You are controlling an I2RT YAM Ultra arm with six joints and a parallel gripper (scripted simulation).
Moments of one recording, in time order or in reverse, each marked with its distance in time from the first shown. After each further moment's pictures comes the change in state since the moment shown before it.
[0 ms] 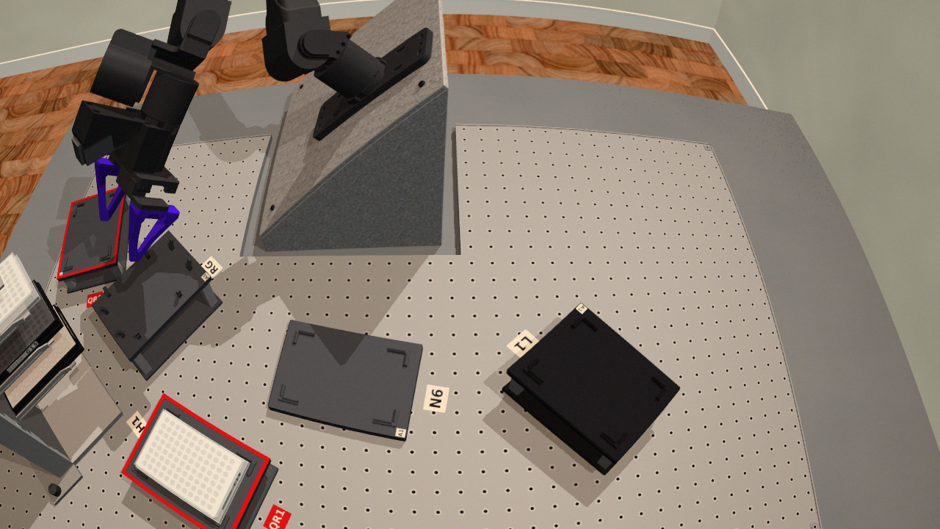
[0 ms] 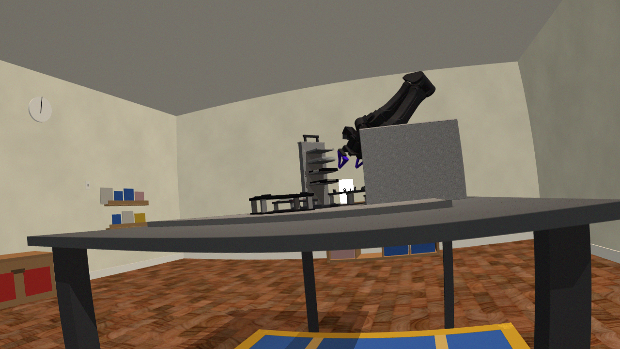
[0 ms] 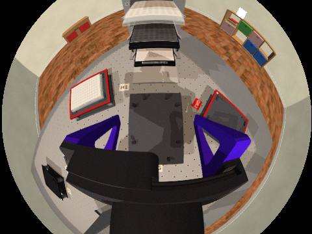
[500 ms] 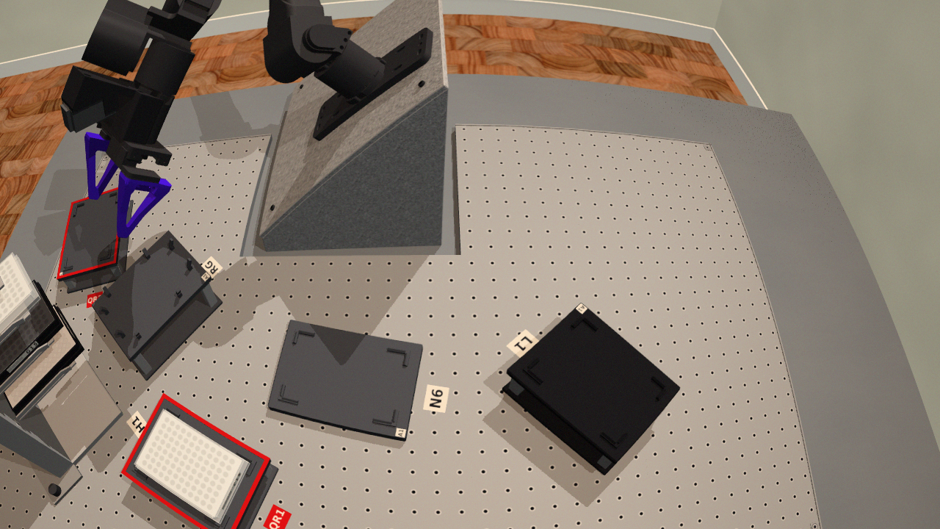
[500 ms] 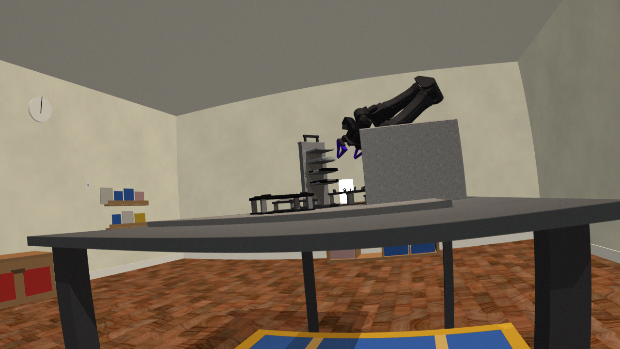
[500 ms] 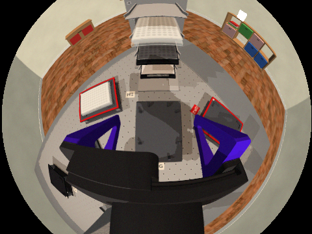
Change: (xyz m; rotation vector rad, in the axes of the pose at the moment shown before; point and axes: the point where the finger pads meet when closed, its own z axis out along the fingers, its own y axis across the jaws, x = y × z) arm -0.031 0.003 -0.030 -0.021 -0.028 0.009
